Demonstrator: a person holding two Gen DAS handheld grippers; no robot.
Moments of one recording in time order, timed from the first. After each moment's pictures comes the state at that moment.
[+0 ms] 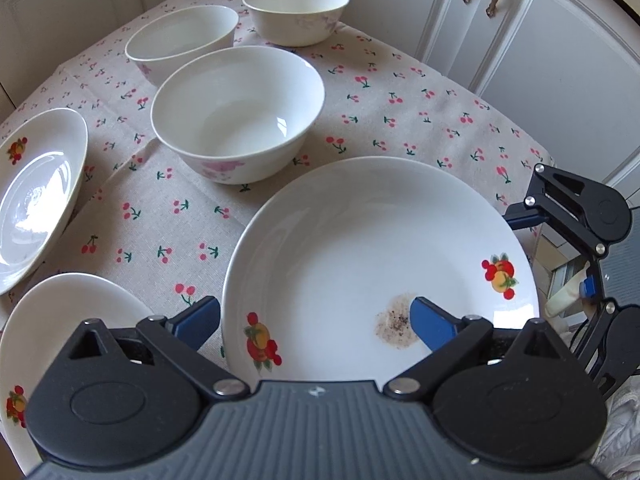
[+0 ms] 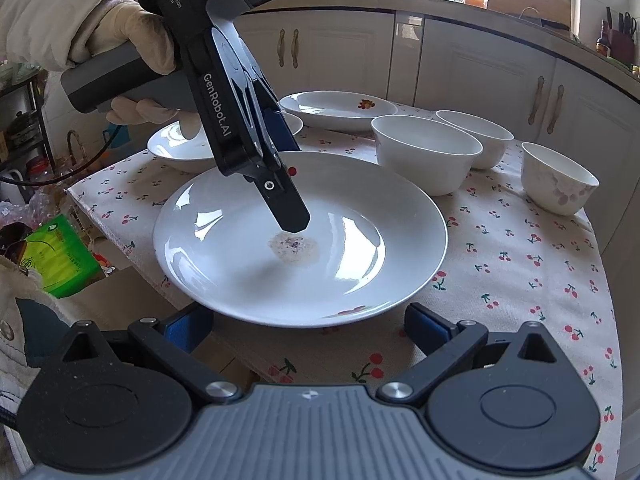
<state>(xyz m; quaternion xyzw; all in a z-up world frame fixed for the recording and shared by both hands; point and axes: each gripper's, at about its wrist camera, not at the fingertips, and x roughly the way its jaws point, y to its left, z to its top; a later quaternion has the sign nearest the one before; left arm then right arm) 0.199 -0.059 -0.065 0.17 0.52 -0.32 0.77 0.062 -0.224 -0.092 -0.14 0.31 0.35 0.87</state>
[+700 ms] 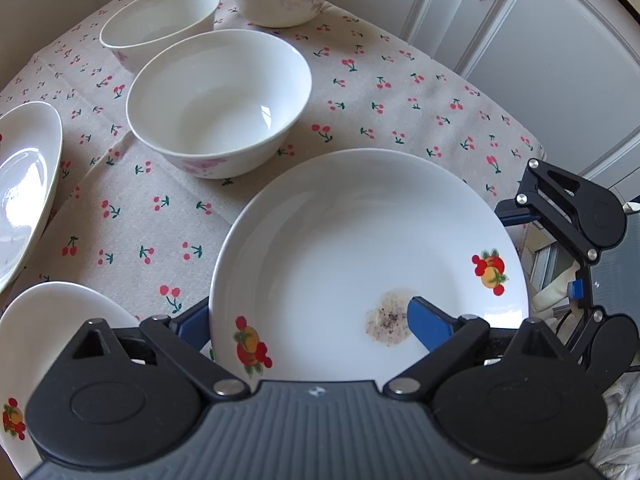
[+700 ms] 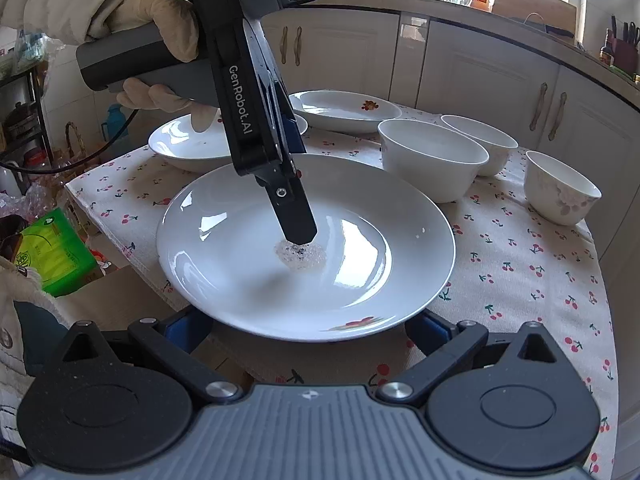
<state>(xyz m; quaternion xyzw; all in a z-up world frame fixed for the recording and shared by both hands) 0.208 -0.066 -0.072 0.17 0.56 -0.34 0.74 0.063 -0.215 -0.090 -0.15 0.31 0.35 0.87</state>
